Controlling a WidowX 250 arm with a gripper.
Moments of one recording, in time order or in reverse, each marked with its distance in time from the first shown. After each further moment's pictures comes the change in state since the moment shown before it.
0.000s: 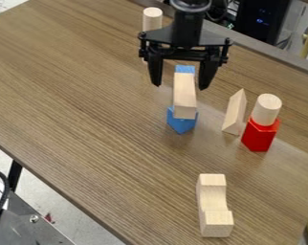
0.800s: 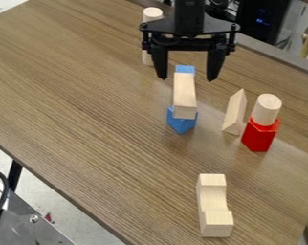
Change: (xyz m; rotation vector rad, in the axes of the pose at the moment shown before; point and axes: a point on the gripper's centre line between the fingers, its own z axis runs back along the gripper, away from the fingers) arm -0.007 -0.011 0.014 -0.078 0.009 -0.035
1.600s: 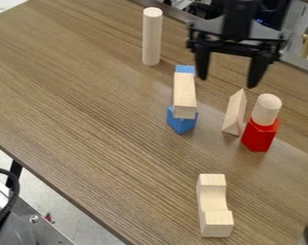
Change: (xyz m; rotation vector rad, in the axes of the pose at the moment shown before) arm -0.004 -0.059 -0.009 0.048 0.039 -0.202
